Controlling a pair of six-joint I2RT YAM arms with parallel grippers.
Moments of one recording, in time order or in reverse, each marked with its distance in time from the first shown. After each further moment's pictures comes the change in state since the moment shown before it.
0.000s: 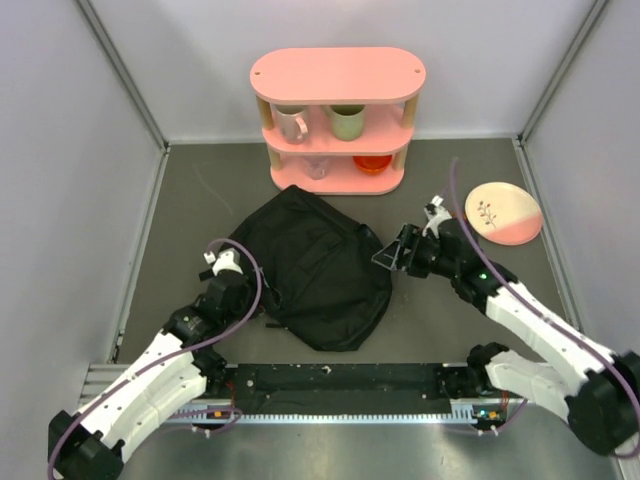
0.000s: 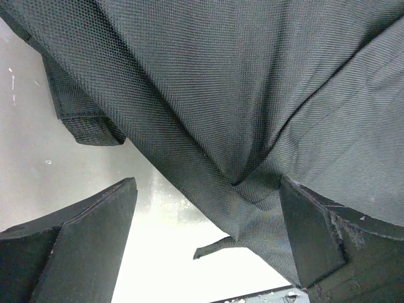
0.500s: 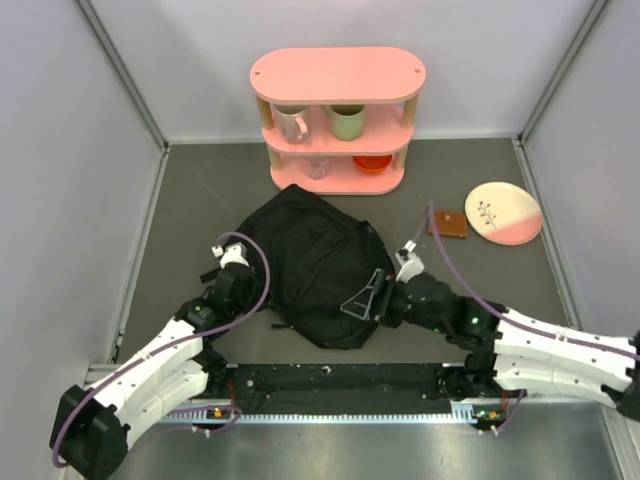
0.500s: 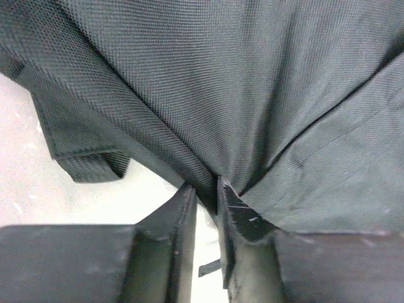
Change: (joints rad) left arm 0.018 0.152 -0.031 0.181 0.014 0.028; right arm 0.573 -0.257 -0.092 -0.038 0.330 0.397
